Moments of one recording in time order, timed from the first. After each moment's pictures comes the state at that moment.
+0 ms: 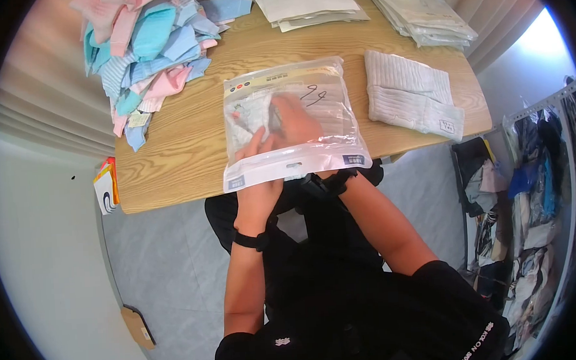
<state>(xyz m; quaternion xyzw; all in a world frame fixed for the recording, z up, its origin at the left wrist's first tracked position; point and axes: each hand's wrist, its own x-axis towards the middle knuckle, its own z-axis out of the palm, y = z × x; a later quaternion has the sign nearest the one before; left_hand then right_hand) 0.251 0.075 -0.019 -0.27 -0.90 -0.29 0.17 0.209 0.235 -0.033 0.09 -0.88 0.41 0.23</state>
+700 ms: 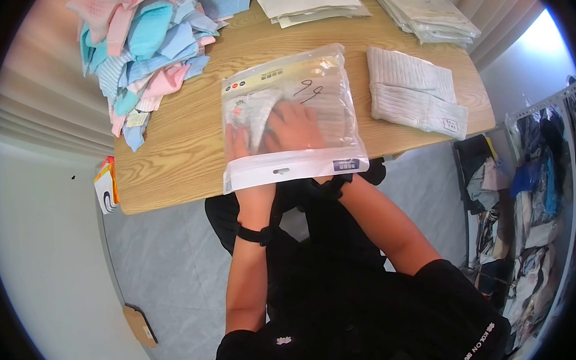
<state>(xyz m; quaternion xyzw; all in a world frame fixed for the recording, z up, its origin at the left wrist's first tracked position) 0.236 0.081 -0.039 -0.15 -0.88 -0.39 0.24 0.215 0.227 -0.037 0.13 -0.93 0.24 0.26</state>
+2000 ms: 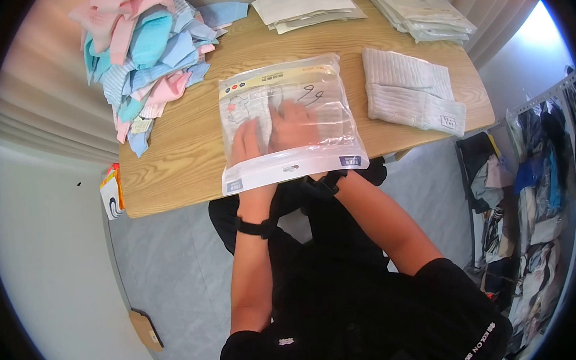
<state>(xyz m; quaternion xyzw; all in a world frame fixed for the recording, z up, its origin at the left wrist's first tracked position) 0.218 0.085 -0.040 -0.22 -0.89 -0.32 0.23 0.204 0.223 -0.040 0.04 -0.95 0.22 0.24</state>
